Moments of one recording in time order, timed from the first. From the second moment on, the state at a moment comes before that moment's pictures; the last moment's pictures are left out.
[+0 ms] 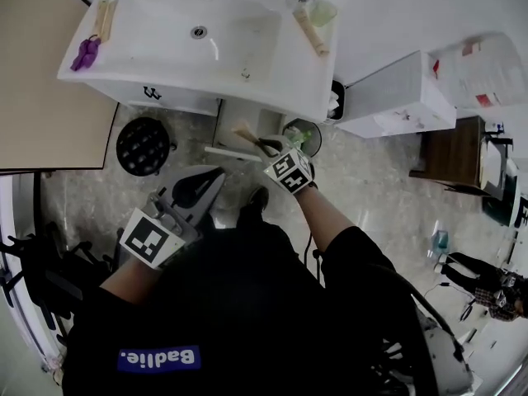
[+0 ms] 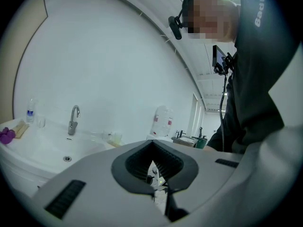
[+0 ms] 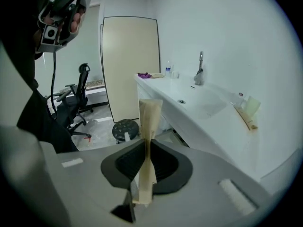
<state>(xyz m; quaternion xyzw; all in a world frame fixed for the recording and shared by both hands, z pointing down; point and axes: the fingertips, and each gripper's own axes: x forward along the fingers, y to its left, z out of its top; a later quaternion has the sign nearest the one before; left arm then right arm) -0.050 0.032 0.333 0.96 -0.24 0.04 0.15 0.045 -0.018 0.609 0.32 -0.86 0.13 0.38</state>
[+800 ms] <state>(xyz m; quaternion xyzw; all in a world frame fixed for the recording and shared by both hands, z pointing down) -0.028 0.041 0.307 0.97 -0.20 0.04 0.13 0.020 0.028 0.415 0.36 -0.91 0.15 0.15</state>
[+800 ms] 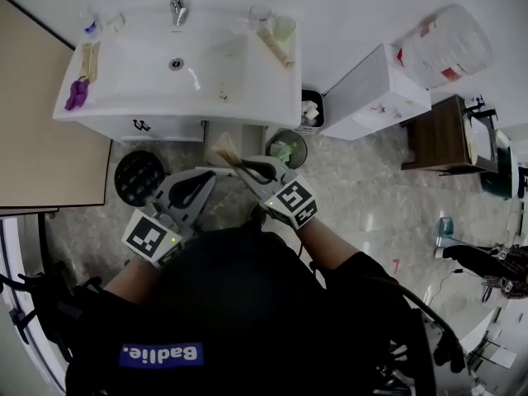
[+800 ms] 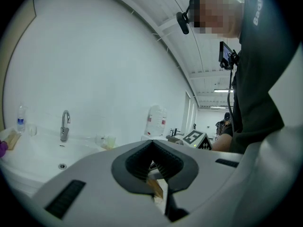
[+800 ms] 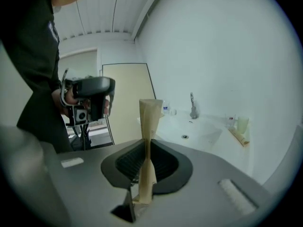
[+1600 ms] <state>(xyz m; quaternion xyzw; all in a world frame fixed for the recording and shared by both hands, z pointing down) -0.013 0.047 0.311 0.97 -0.18 0.04 0.15 0.029 0.060 0.314 0.39 -0.91 0.12 0.03</state>
